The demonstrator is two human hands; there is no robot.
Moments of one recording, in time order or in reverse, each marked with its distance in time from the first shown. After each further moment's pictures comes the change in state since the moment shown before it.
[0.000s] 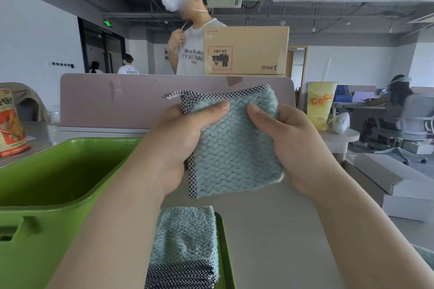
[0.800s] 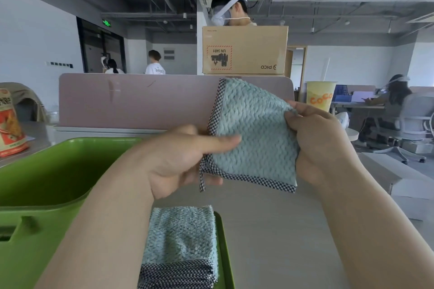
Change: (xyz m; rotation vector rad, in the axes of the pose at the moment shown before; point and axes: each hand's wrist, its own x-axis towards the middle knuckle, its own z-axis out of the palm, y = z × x) left_hand -0.002 -0.006 -0.009 0.138 -0.256 -0.273; right_hand 0.010 0.002 -0.016 0.415 0.339 0.257
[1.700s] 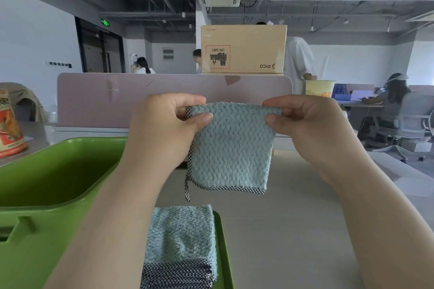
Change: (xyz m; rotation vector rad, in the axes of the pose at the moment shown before) left_hand 0.006 0.001 -0.010 0.504 0.673 0.507; right_hand 0.000 -0.009 -0.009 -0.713 -0.139 -0.455
